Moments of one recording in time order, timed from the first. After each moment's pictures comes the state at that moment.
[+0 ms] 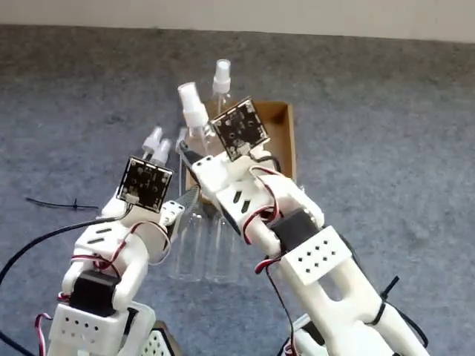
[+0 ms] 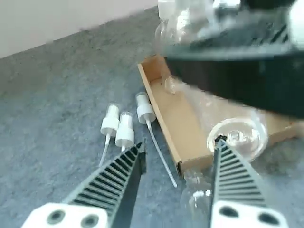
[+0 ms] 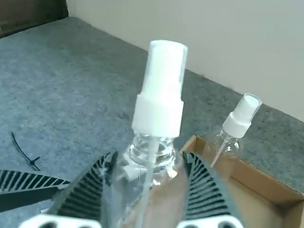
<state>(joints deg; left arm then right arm) 8.7 -83.2 68.4 52.9 -3.3 -38.4 -41.5 42.8 23.8 5.5</state>
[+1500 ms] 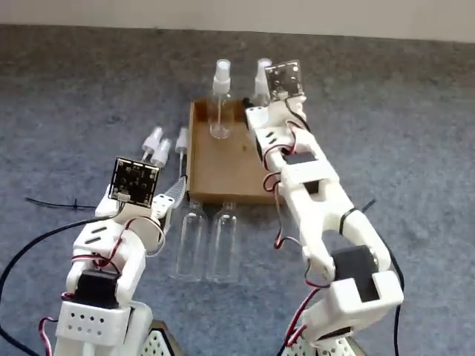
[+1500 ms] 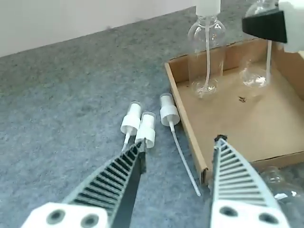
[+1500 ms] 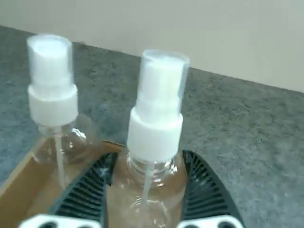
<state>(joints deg) 2.8 -84.3 76.4 43.5 -3.3 -17.3 4.0 28.7 -3.6 5.6</state>
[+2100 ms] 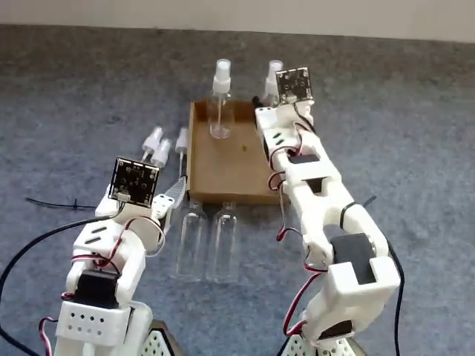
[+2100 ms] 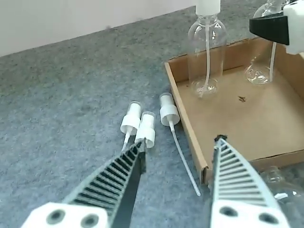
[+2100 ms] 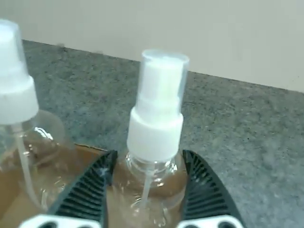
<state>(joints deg) 2.8 -84.3 76.4 43.5 -3.3 -14.7 9.8 28.5 -11.0 5.6</state>
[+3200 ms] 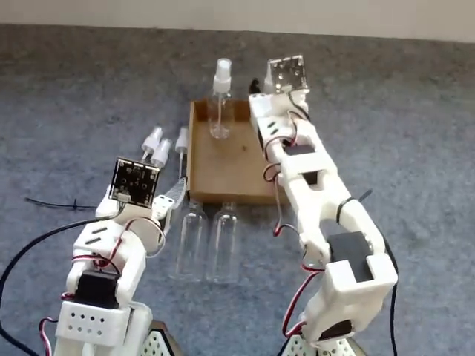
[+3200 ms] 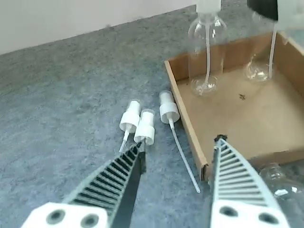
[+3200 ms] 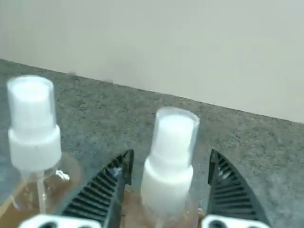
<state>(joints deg) 2.8 -84.3 77.1 43.5 -3.3 -16.3 10.8 21.8 -10.2 5.5</state>
